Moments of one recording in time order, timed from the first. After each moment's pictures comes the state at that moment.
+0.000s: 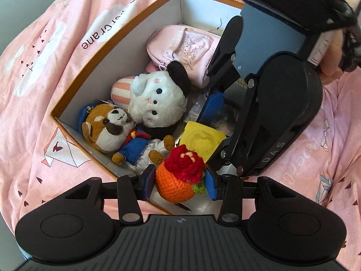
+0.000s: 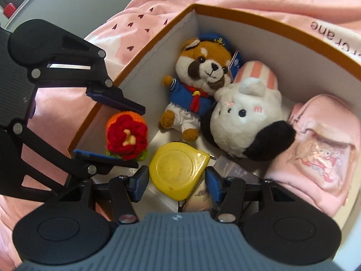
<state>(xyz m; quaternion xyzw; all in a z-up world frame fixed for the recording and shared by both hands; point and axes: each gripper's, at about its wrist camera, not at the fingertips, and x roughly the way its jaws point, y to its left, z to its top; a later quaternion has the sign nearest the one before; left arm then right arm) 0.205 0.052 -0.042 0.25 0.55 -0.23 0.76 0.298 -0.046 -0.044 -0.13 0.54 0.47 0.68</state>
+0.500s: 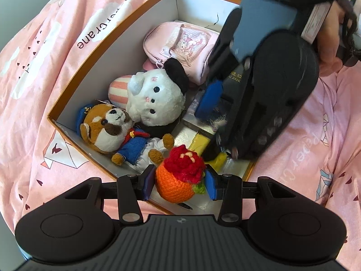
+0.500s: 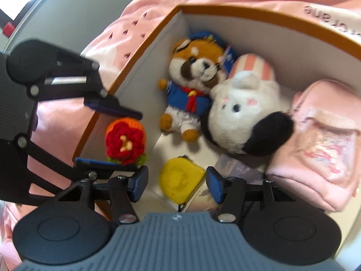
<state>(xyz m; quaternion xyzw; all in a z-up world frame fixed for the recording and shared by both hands) 0.212 0.049 -0.043 0.26 0.56 -0.24 0.75 0.309 -0.062 -0.043 -0.07 0.55 0.46 0.69</state>
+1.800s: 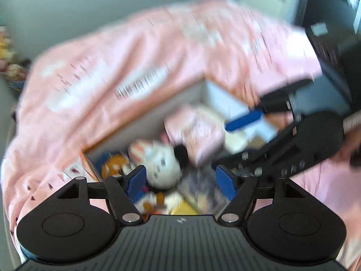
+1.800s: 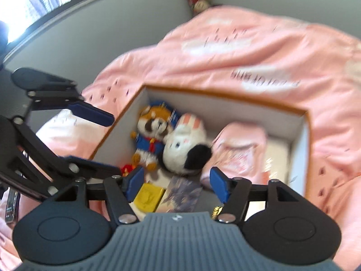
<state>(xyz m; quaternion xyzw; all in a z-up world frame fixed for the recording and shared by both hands) 0.193 0.031 0.050 0.10 0.43 -0.15 0.88 0.266 -0.137 0.041 -0.05 0.41 0.37 0.83</state>
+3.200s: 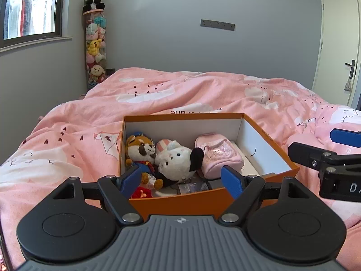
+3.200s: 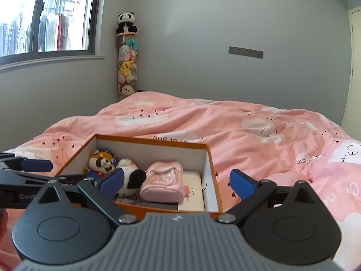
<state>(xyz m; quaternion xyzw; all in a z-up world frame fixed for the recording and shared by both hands) 0.078 0.001 0.001 -0.04 0.27 0.05 0.96 0.110 -0.202 0.040 -0.06 0.18 0.17 0.97</state>
